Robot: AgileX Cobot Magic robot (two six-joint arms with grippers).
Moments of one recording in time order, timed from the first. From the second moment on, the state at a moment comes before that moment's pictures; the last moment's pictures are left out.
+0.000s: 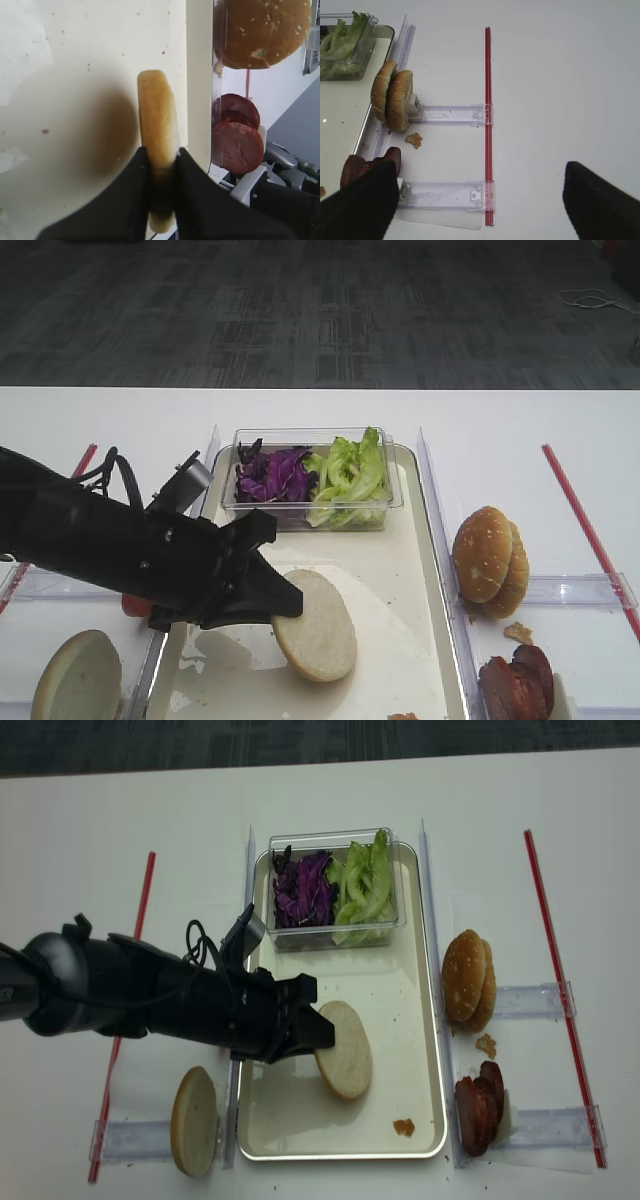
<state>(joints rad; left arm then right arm) -0.38 1.74 -0.68 -1.55 0.84 0.96 -0.03 -0.02 -0.47 0.08 1.14 -0.04</state>
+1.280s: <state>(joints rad) -0.38 1.80 -0.68 -1.56 0.85 1.01 -0.03 -0.02 -0.47 0.08 1.14 -0.04</state>
